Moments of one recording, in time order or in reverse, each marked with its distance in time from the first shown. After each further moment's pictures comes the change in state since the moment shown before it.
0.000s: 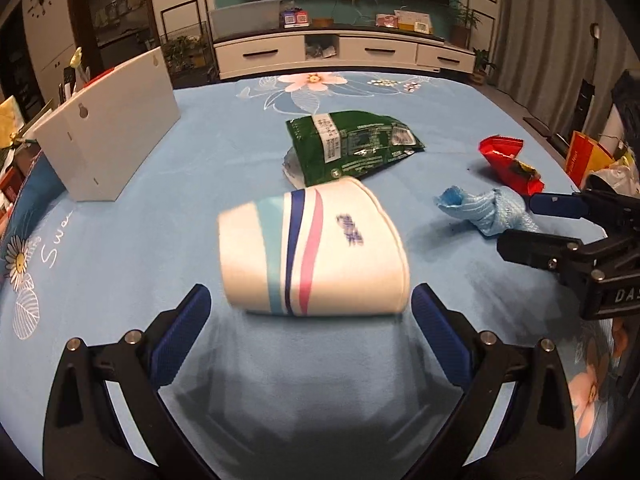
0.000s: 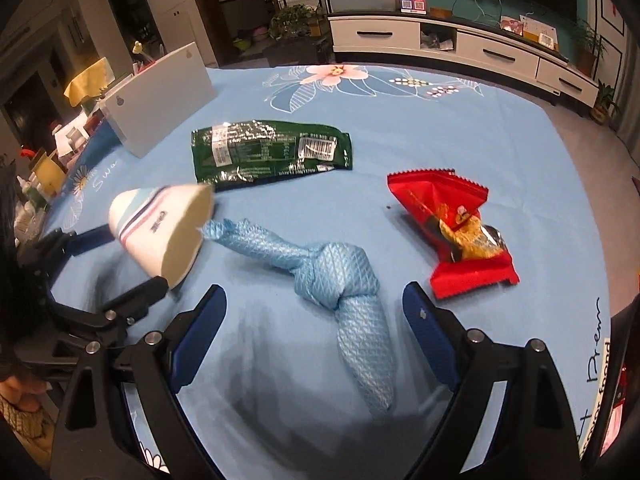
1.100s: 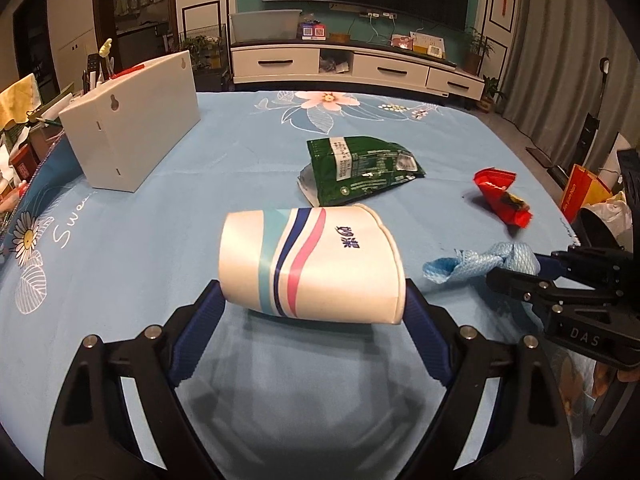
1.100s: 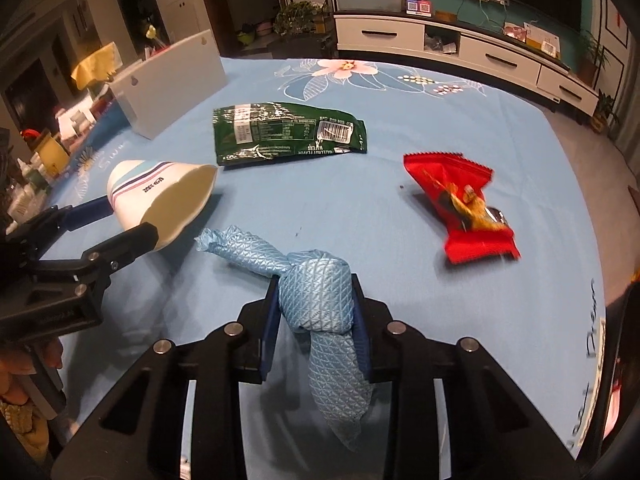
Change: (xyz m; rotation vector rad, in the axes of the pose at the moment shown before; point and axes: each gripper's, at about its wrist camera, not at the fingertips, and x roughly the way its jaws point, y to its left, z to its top) left arm -0.033 0.011 -0.006 -0.090 -0.050 -0.029; right arm -0.021 0.016 -0.024 -0.022 0.005 -0.011
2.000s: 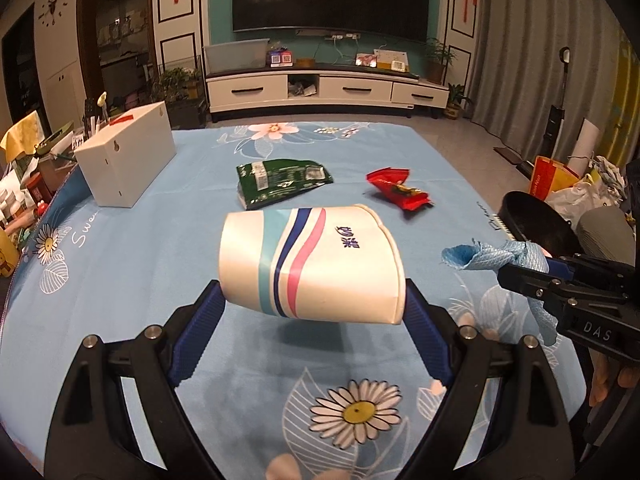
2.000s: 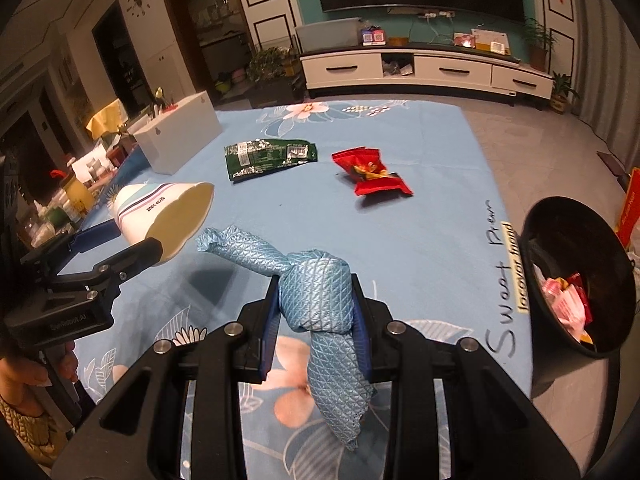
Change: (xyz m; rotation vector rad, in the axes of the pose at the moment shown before) left arm -0.108 -0.070 -0.032 0.075 -0.086 -0.054; right arm -0.131 -0.016 -0.077 0.132 -0.162 -0.038
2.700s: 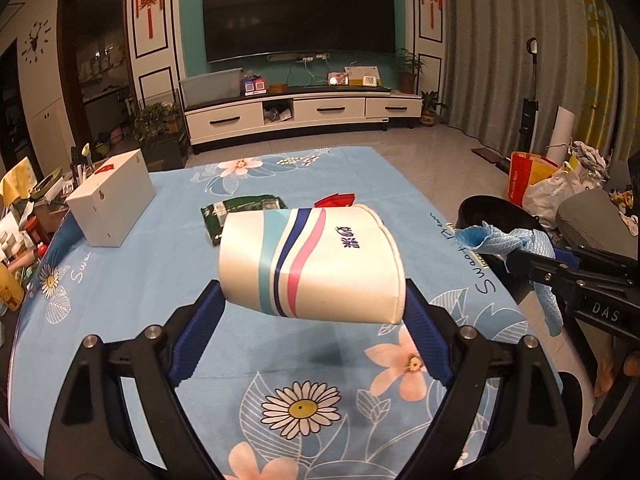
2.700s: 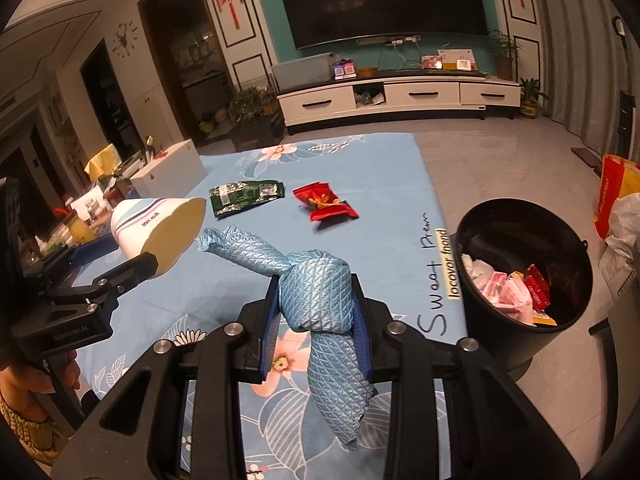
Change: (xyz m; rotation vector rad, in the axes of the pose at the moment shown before) left arm -0.044 -0.056 0.010 0.102 -0.080 -0.031; right arm -0.069 -0.038 -0.015 0.080 -0.131 -0.041
